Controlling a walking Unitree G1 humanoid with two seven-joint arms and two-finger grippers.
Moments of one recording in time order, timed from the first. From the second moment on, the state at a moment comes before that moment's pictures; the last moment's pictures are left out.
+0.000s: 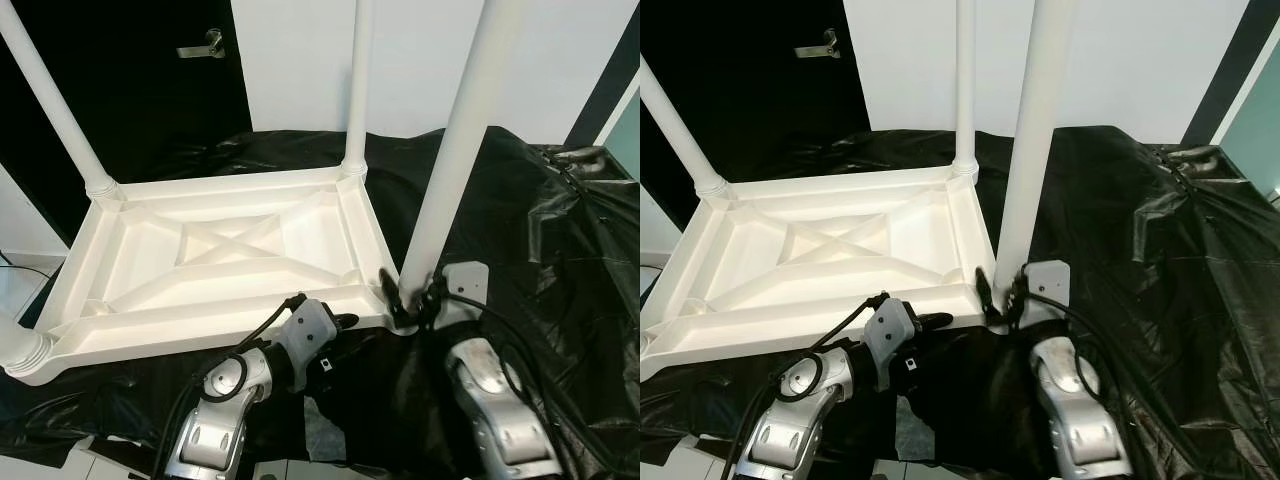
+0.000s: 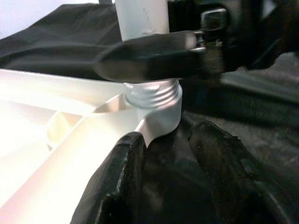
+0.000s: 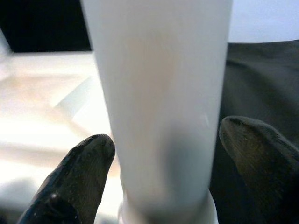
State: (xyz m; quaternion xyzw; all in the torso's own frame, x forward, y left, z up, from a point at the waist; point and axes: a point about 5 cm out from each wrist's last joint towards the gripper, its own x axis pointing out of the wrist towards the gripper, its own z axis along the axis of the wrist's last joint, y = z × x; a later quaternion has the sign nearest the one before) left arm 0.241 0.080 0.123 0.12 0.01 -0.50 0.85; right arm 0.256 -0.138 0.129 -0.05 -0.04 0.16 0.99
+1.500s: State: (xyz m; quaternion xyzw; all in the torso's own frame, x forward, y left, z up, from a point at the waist) left arm 0.243 0.081 0.124 0.12 0.01 -0.50 0.86; right arm 0.288 -0.130 0.125 -0.08 -0.05 0.21 0.97
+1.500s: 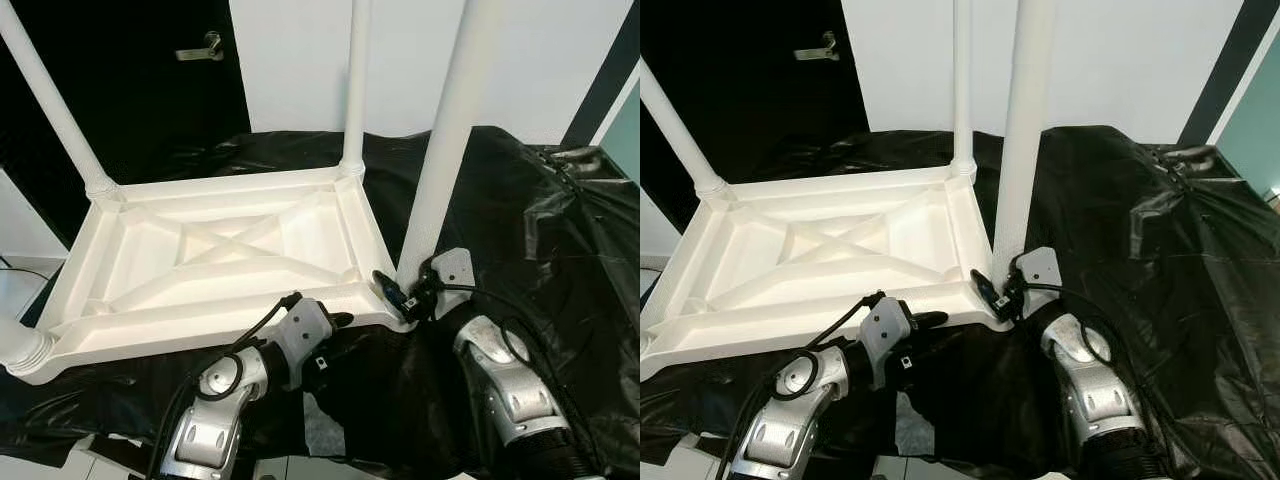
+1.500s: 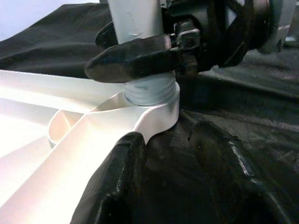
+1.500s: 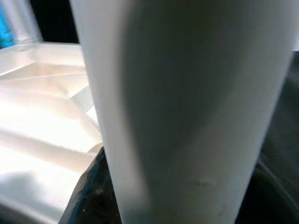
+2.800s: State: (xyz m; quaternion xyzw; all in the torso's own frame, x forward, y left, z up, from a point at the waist) left arm 0.241 0.080 0.122 0.12 0.02 -0.51 0.85; right arm 0.291 -0.165 0.132 -0.09 0.00 0.32 0.94
